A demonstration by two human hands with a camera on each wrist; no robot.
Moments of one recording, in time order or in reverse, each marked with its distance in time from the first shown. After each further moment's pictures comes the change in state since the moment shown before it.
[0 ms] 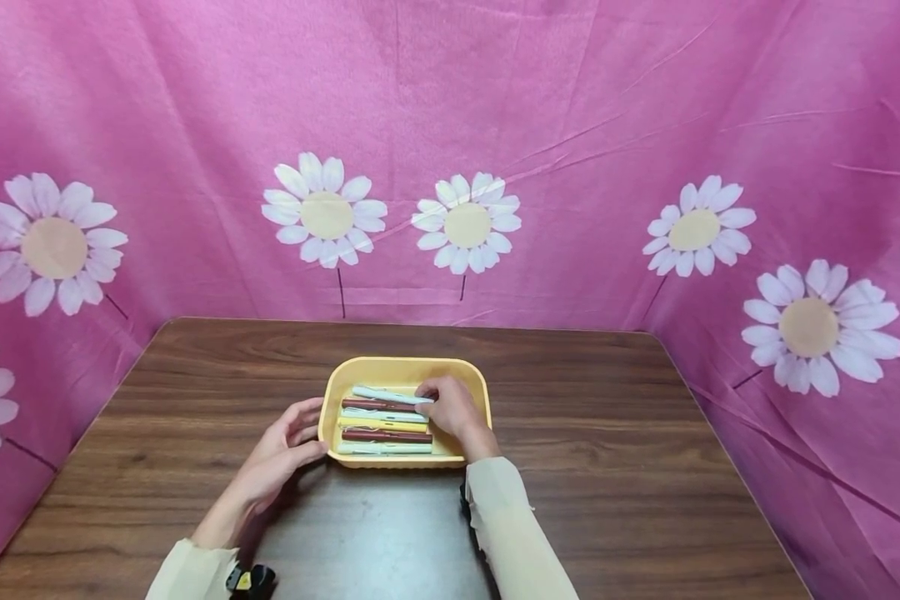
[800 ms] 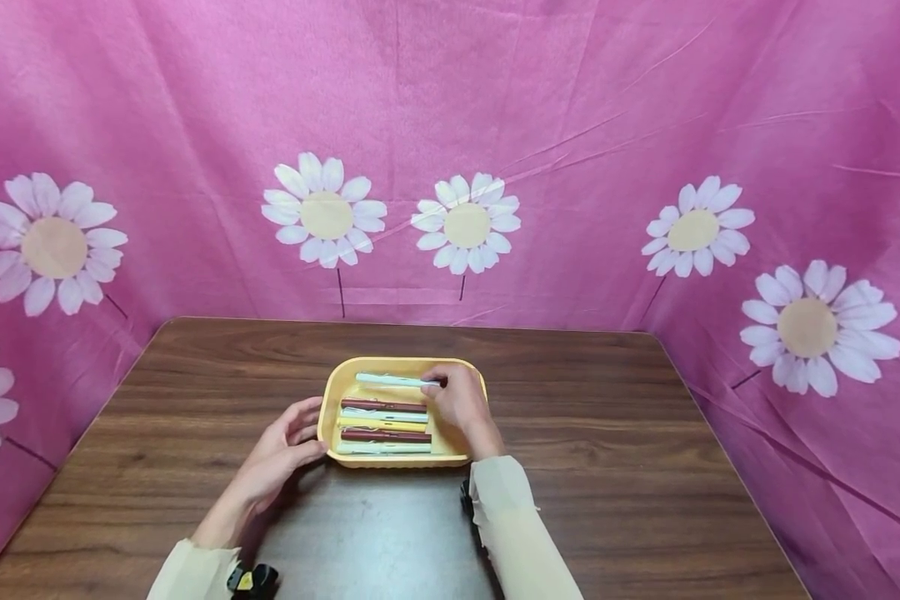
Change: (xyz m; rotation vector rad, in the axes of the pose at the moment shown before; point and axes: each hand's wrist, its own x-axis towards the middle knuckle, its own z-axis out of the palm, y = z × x) left_hand -0.001 0.003 0.002 0.006 0.027 -0.027; right_hand -0.005 -0.014 -0.018 0.009 0.222 0.024
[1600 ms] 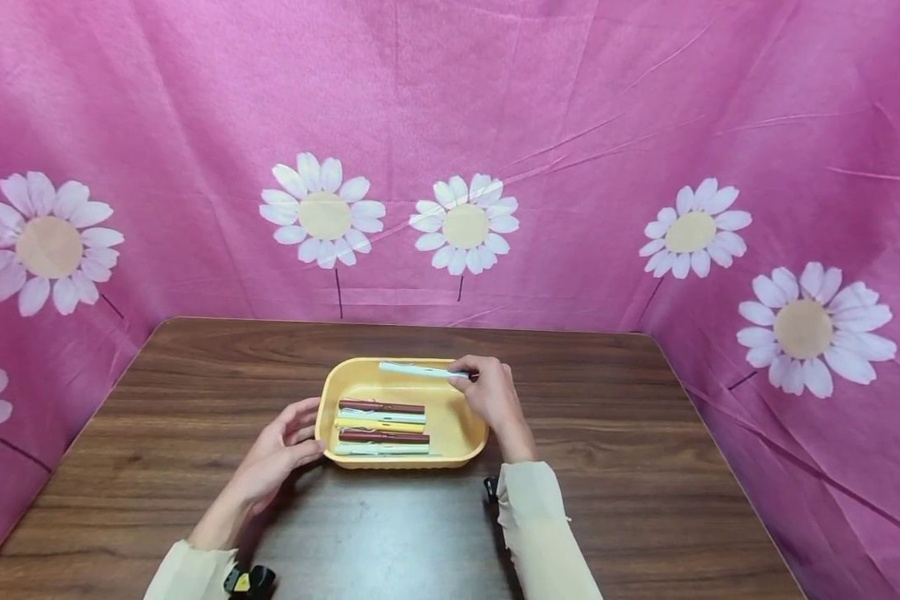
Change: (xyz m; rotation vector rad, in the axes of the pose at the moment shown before) left_hand 0.001 -0.001 -0.001 -0.026 -0.007 -0.008; right_hand -0.005 0.011 -0.044 0.000 0.091 -0.064
